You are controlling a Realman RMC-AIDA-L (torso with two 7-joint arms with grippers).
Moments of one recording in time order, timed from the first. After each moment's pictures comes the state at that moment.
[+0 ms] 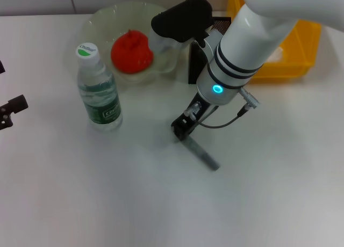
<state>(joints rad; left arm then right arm) -0.20 -1.98 0.53 0.84 1.71 1.84 -1.10 1.13 2.09 -1.87 -0.62 -2.25 -1.12 2.95</state>
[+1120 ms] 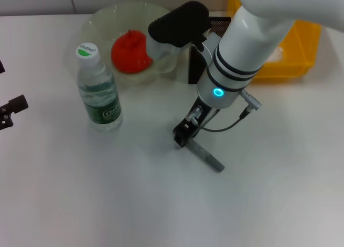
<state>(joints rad) -0.20 -1.98 0.53 0.84 1.71 1.84 -1.09 1.14 2.09 -1.89 -0.64 -2.25 -1.16 2.95</state>
